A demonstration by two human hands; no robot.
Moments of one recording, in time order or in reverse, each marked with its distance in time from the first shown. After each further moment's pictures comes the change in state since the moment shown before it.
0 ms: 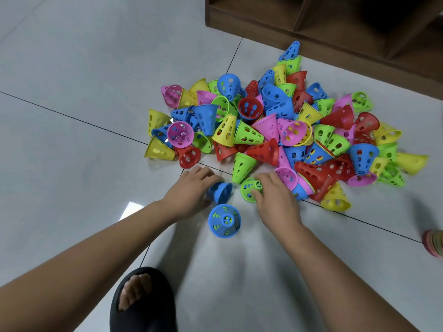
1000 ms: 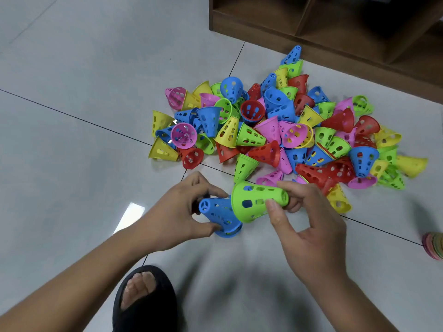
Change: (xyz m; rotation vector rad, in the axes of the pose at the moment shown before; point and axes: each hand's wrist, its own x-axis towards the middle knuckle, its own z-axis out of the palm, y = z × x) left_hand -0.075 0.069 -0.102 -0.663 0.091 -0.040; right_hand -0.091 -0.047 -0.100 0.446 0.428 -0.203
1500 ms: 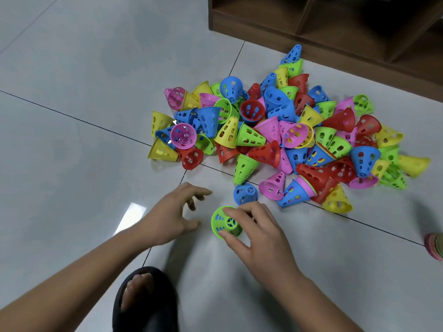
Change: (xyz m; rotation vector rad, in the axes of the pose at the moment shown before) left_hand -0.003 -0.071 0.014 0.055 -0.027 -0.157; right_hand -0.036 0.030 0.068 -0.084 -0.340 -0.121
